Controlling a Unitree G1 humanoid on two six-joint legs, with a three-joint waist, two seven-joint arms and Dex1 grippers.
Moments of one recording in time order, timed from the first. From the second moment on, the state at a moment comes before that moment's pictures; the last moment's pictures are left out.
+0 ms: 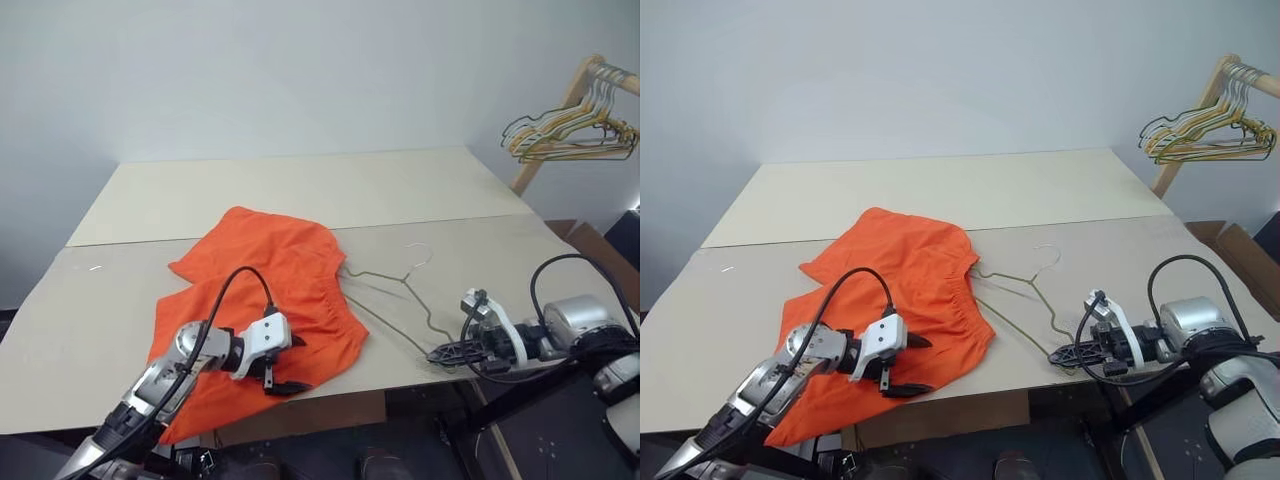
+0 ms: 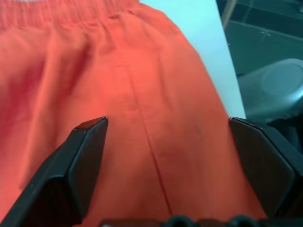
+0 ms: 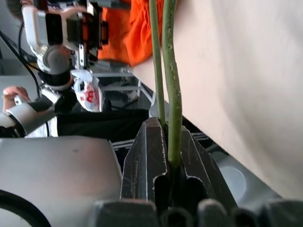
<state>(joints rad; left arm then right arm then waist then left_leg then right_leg) -0.20 0.63 -0.35 -0.13 -0.14 0.33 -1.13 -0.70 -0.89 0.64 0.71 0.76 1.16 1.56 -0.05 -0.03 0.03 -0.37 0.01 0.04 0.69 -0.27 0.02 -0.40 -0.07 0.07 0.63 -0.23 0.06</state>
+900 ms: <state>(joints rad) -0.19 0.62 -0.36 -0.10 -0.12 0.26 -1.14 -0.88 -0.59 0.33 1.14 0.47 1.14 1.52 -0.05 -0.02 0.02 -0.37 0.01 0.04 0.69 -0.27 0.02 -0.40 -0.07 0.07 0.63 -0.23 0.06</state>
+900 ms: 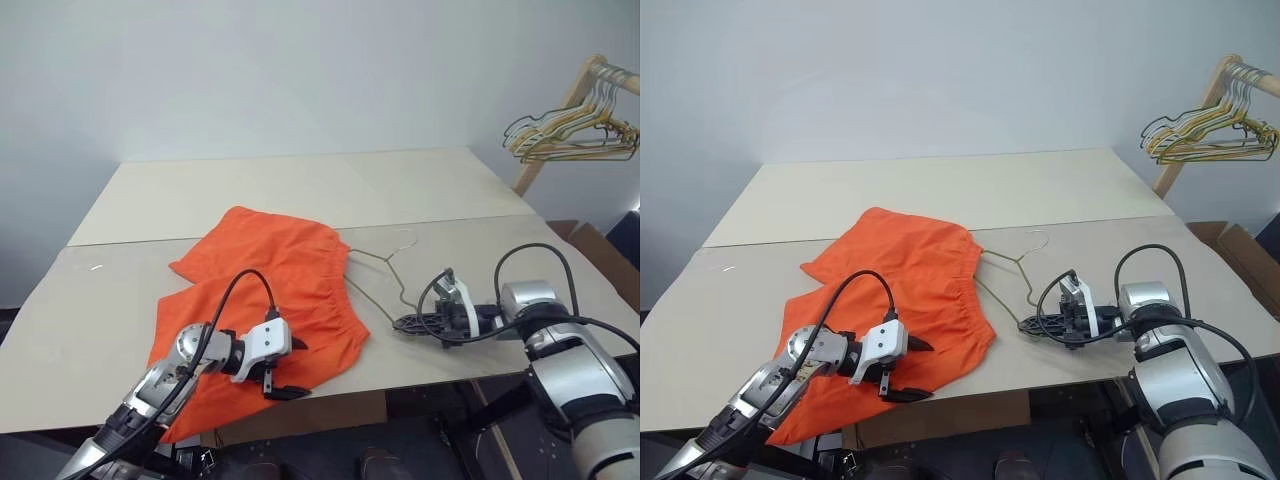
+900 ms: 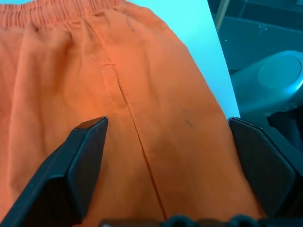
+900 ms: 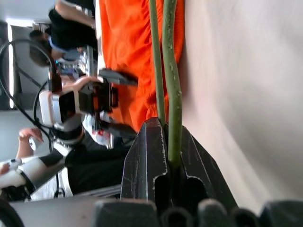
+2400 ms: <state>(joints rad) -1.07 0.71 -0.10 0.65 -0.23 -0.12 -1.51 -0.38 -0.60 0.11 0.09 0.24 0.41 1.17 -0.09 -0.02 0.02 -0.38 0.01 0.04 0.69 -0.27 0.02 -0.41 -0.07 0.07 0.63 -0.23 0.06</state>
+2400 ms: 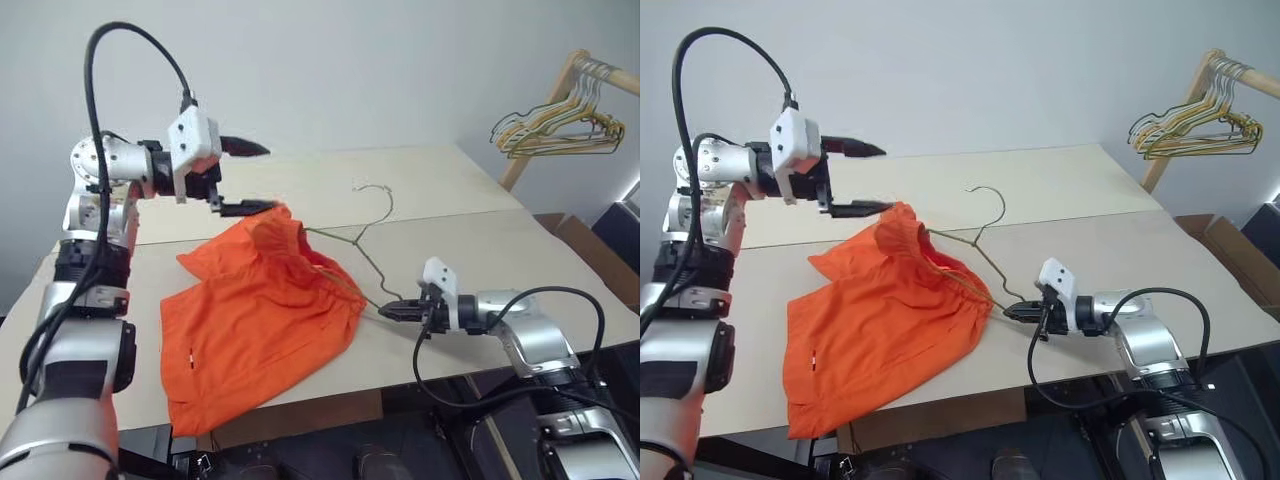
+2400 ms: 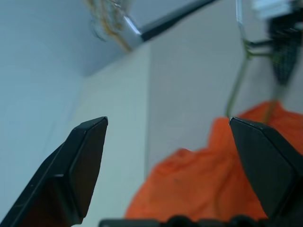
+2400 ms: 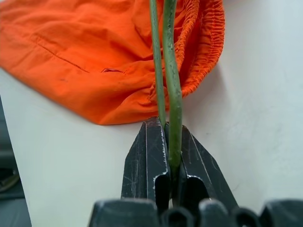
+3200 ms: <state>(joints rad) -1.19 0.76 -0.59 0.84 -0.30 -0.31 -1.61 -0.43 -0.62 0.19 -0.01 0.20 0.43 1.14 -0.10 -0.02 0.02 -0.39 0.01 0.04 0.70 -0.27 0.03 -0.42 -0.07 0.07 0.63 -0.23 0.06</state>
